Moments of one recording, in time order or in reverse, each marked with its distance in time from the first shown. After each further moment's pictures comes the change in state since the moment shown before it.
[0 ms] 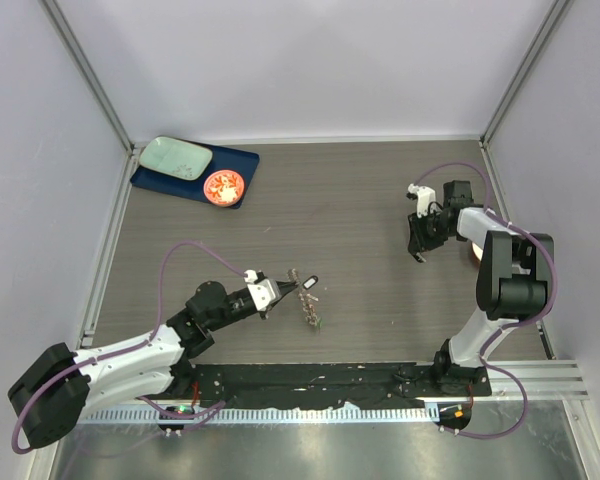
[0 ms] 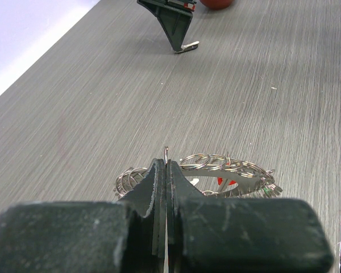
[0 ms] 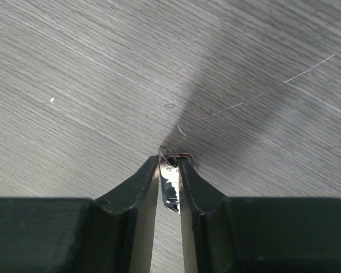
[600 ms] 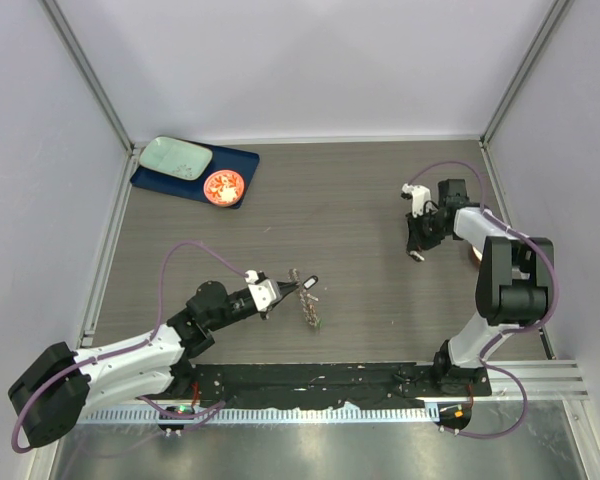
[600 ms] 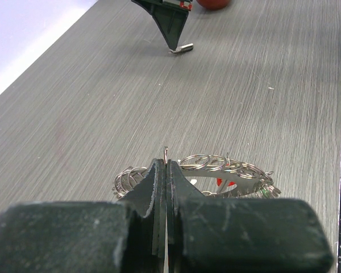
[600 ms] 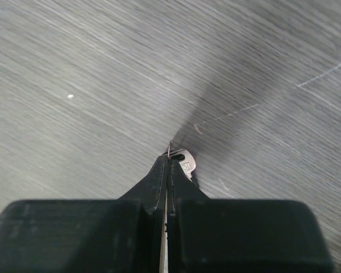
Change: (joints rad) left arm -0.006 0.004 0.003 -0.002 0.002 0.002; right arm 0.030 -0.018 0.002 -0.021 0.017 -0.003
